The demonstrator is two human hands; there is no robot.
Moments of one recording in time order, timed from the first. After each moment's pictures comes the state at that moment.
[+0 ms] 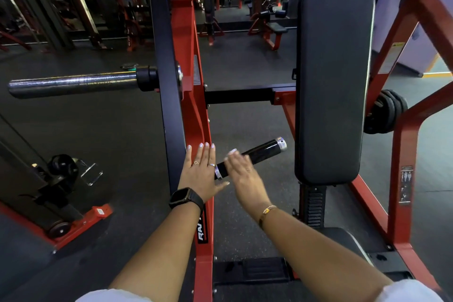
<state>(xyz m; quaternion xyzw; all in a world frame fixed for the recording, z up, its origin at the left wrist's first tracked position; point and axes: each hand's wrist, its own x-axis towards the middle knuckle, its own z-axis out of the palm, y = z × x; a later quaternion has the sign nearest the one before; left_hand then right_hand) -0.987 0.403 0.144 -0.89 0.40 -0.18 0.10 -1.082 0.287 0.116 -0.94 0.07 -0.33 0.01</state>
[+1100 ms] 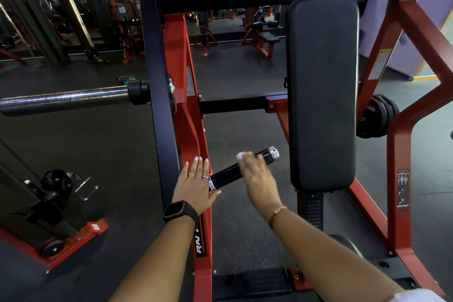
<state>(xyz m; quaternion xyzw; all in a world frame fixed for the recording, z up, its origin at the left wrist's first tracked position) -0.989 0.399 0.147 -0.89 0.42 -0.16 0.11 -1.094 0.241 0.129 -0.92 0.13 -0.37 0.04</state>
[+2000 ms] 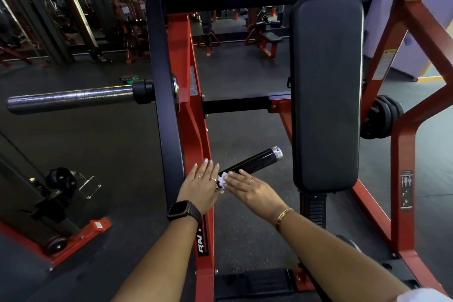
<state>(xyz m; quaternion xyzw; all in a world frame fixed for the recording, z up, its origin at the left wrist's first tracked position) -0.983 0.399 0.134 -0.86 0.47 -0.19 0.06 -1.102 0.238 0.112 -0.95 -0.14 -0.28 -0.07</state>
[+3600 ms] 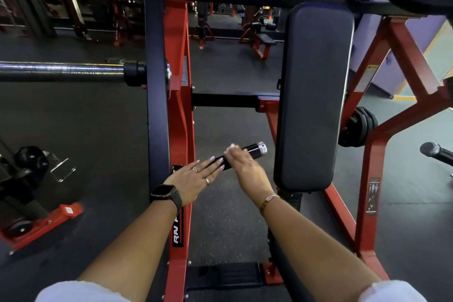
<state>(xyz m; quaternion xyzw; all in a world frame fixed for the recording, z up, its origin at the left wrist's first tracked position) -0.991 0.405 0.143 -0.76 0.62 -0.12 0.17 -1.103 0.229 0.139 -0.96 0.04 -0.29 0.05</state>
